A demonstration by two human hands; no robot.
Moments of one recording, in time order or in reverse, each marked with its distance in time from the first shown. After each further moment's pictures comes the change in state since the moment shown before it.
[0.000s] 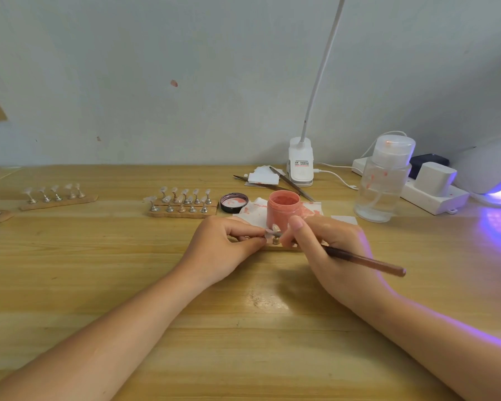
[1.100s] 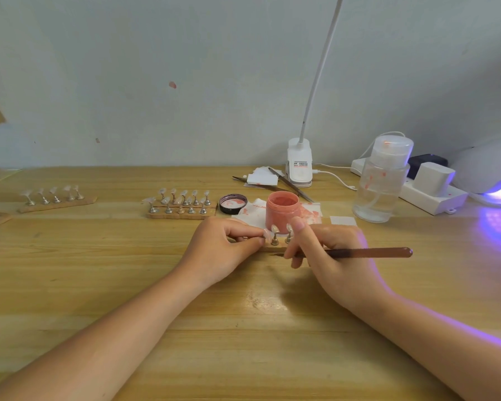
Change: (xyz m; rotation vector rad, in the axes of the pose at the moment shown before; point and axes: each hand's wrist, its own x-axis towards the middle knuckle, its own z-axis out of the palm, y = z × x) left_hand 0.001 0.001 0.001 0.016 0.012 -0.015; right_hand -0.003 0.001 -0.001 0.036 -0.035 0.074
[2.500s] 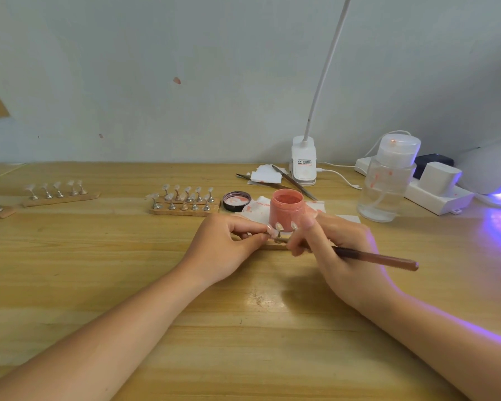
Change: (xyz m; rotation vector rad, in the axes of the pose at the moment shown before) left_hand 0.000 -0.003 0.001 0.015 0.034 0.030; right_hand 0.001 0.003 -0.001 -0.025 0.033 -0.074
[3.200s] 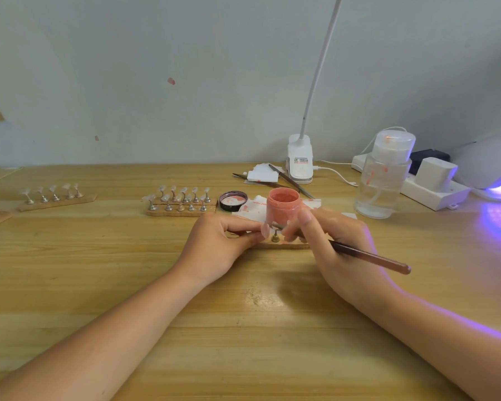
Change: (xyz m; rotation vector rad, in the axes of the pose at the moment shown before) left_hand 0.002 -0.003 0.002 -0.125 0.020 0.018; right_hand 0.000 0.000 -0.002 0.024 0.014 0.042
